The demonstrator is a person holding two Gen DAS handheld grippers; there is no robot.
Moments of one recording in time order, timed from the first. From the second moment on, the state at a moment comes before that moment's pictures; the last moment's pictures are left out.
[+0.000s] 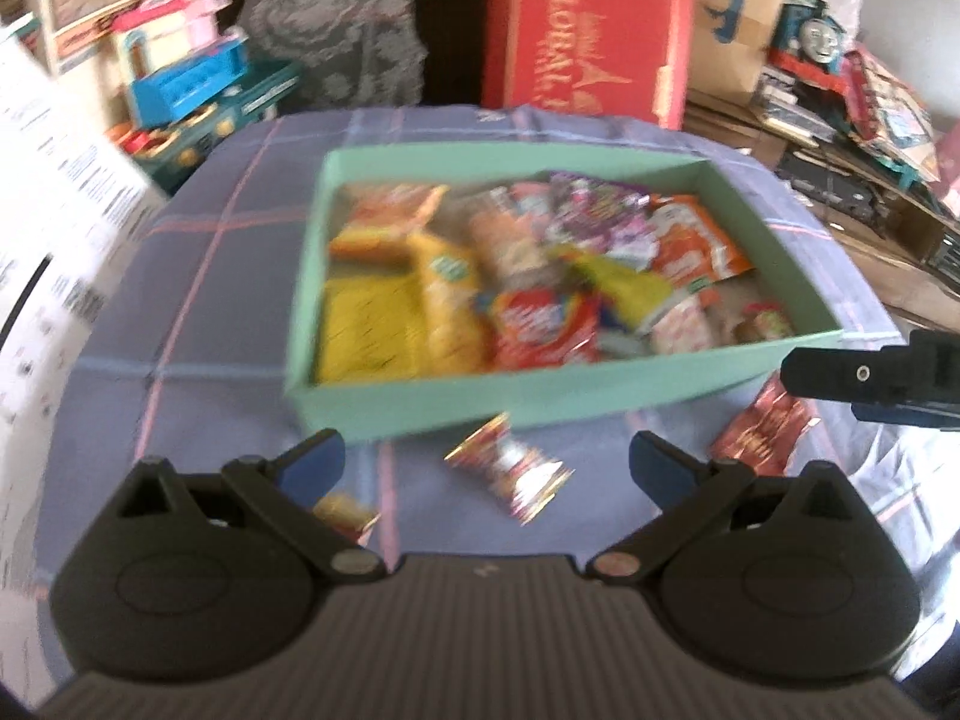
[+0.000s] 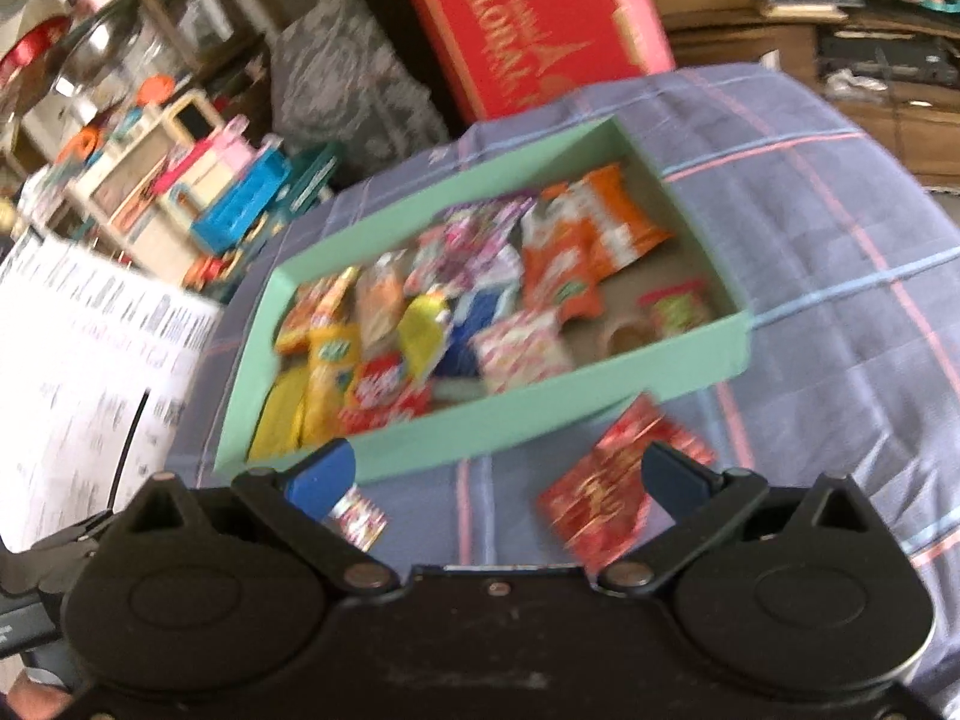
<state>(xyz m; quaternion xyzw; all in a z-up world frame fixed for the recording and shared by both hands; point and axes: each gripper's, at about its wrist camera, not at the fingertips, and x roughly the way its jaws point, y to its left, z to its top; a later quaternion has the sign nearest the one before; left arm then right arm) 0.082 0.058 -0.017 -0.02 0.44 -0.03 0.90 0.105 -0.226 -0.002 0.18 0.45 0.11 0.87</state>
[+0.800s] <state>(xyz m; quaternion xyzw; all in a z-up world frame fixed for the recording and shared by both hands) 0.069 0.131 -0.086 -0.03 0.47 0.02 0.88 0.112 -0.123 -0.030 0.08 0.49 0.18 0.85</state>
